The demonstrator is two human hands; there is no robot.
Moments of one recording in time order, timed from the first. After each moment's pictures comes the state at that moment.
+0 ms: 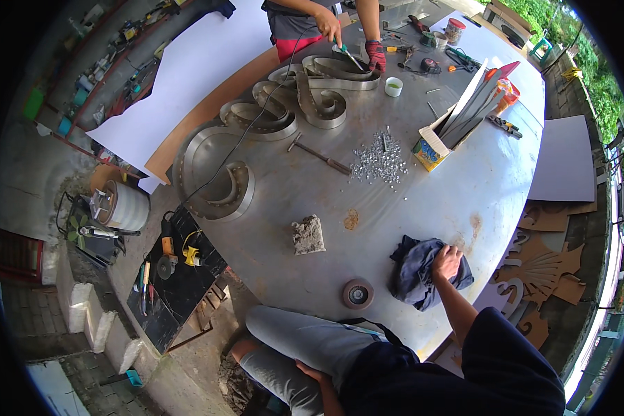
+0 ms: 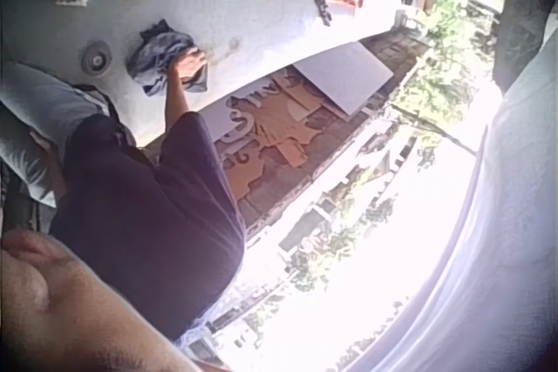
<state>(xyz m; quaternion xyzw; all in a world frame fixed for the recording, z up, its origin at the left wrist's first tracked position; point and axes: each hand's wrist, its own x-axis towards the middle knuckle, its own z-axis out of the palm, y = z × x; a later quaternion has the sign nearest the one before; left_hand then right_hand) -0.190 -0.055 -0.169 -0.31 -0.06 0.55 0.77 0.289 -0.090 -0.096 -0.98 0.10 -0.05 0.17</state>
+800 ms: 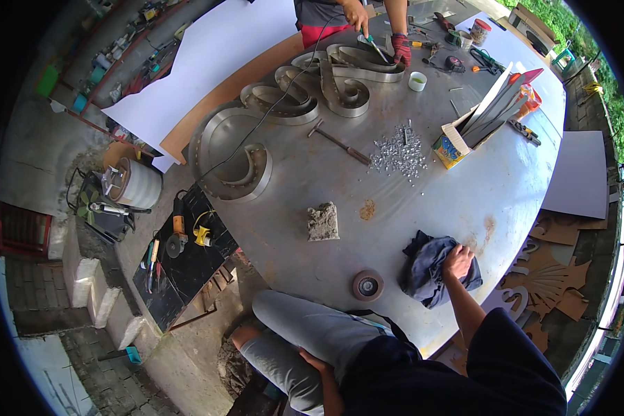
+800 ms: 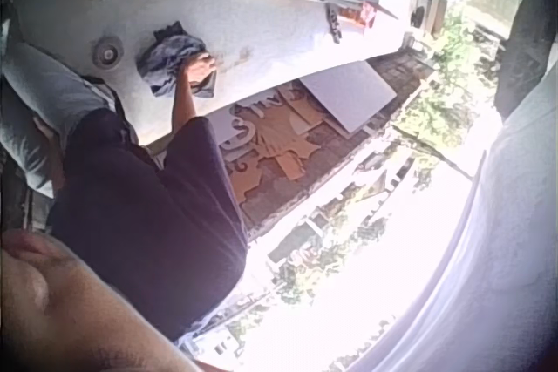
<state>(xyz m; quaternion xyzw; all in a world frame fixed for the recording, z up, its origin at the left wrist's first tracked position) -0.144 -0.045 -0.119 0.22 0.68 0.43 0.54 0.297 -0.105 -0.102 -0.98 0.12 -0.05 0.15</state>
